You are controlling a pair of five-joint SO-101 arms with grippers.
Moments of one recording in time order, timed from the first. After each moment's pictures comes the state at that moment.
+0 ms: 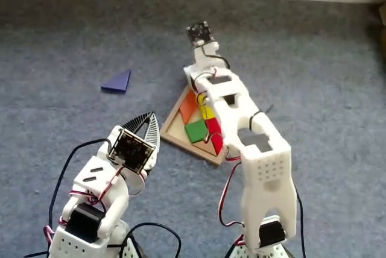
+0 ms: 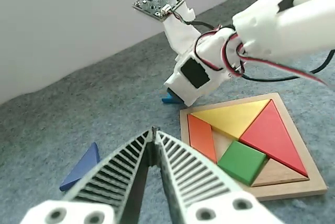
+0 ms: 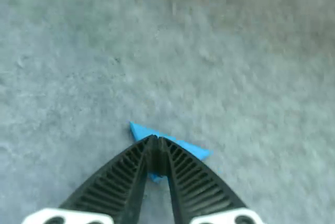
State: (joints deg) left arm 17.2 -102.4 84.3 44.2 -8.5; right arm -21.2 37.7 -4.6 19.4 11.2
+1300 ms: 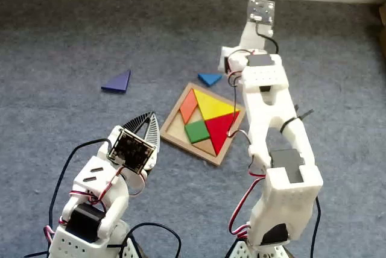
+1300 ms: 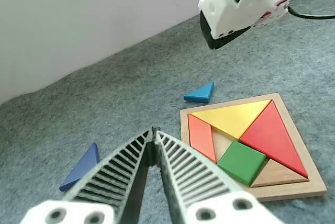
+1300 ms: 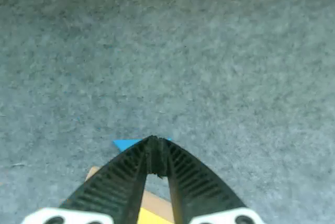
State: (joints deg) left arm 17.2 -102.4 84.3 44.2 -8.5; right arm -13.7 17.7 -3.8 43.4 -11.6
